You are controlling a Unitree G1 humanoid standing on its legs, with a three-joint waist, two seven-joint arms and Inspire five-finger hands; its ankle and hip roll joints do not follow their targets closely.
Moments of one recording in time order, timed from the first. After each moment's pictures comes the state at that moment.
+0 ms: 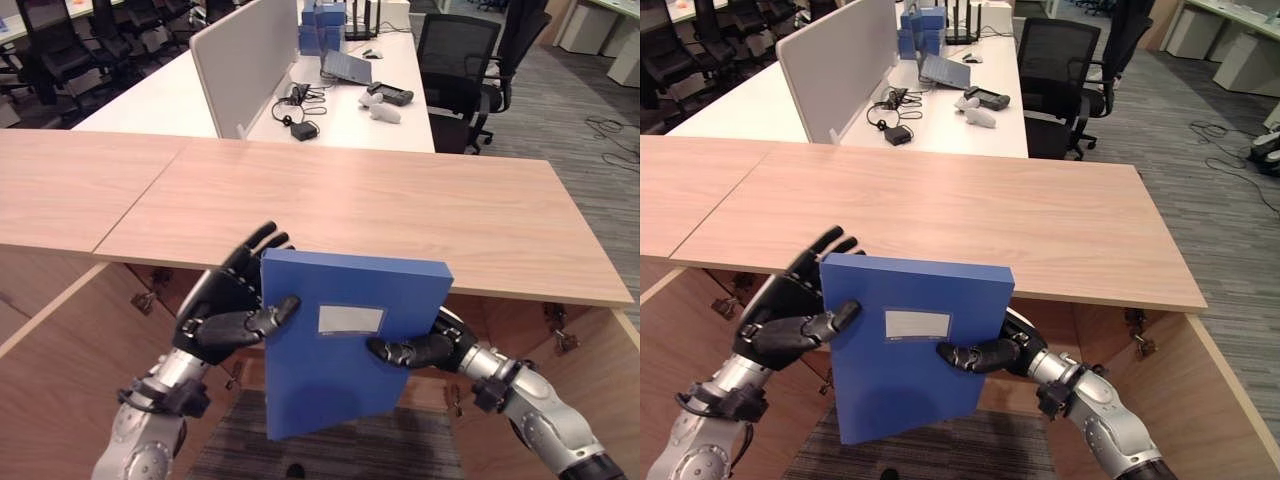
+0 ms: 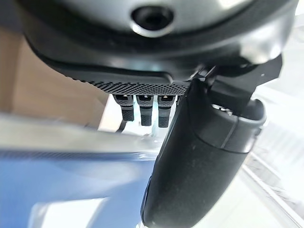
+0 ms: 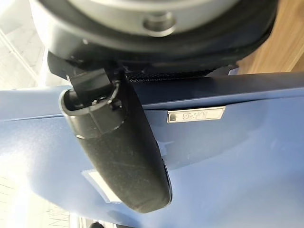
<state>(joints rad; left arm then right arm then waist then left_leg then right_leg) 0.28 0.49 0.22 -0.28 -0.93 -0.08 -0.52 0.05 -0.60 0.20 -0.01 0.77 0.03 0.53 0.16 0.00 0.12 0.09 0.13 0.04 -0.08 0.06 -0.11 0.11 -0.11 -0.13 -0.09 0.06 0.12</state>
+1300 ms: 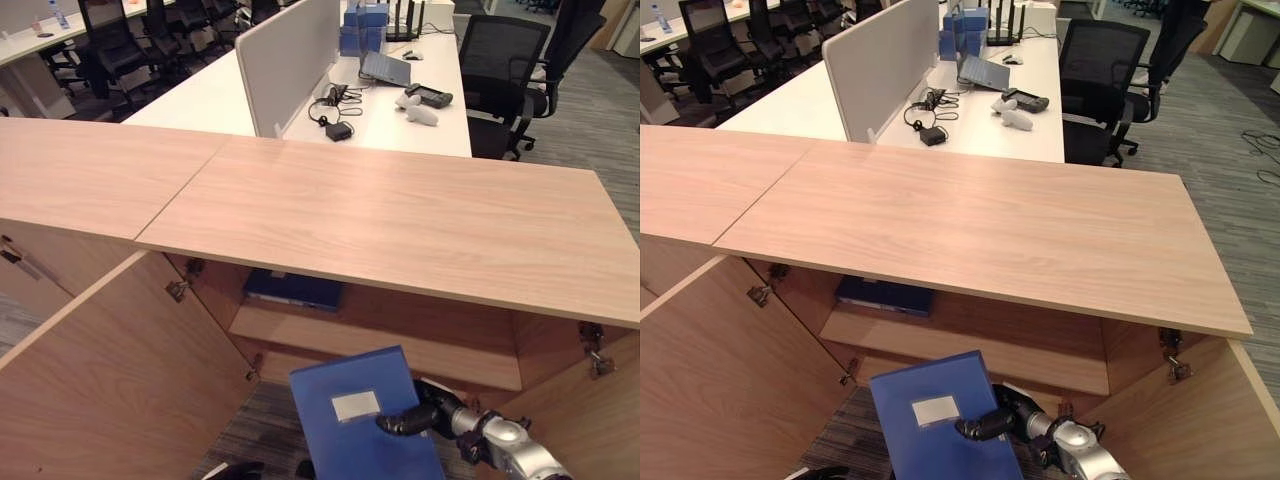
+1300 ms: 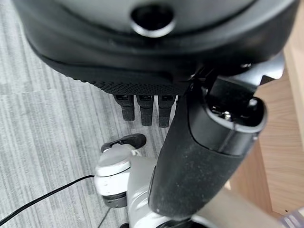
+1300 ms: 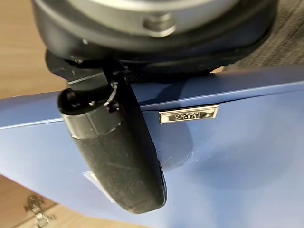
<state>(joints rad) 0.17 0.38 -0.16 1.07 0.10 -0.19 -0.29 -0.04 -0.46 0.45 0.60 0.40 0.02 0.43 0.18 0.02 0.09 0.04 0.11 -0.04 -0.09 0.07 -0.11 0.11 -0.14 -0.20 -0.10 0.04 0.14</state>
